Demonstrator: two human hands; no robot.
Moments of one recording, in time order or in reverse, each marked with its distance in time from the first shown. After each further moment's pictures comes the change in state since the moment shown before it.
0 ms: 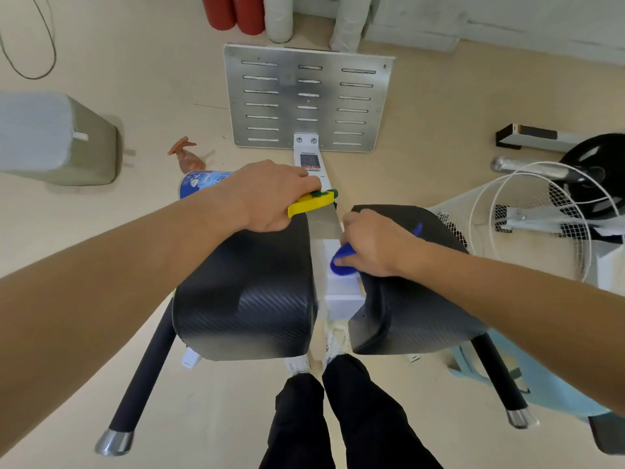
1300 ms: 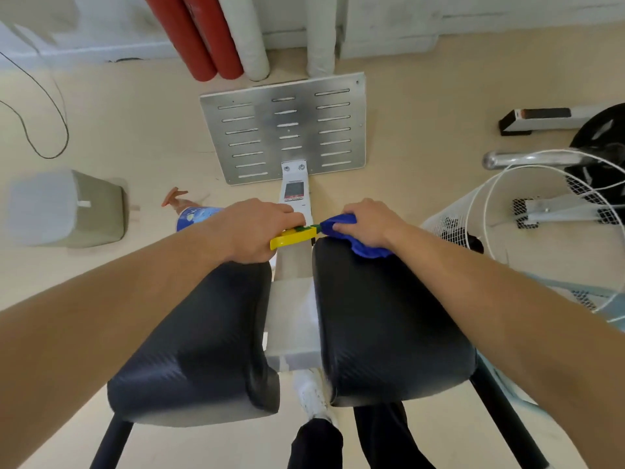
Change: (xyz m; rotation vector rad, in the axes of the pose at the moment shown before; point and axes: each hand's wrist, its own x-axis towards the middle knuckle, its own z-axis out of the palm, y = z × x) left_hand 0.090 0.027 0.006 0.046 -0.200 0.029; right_hand 0.055 0.141 0.037 0.555 0.200 0.284
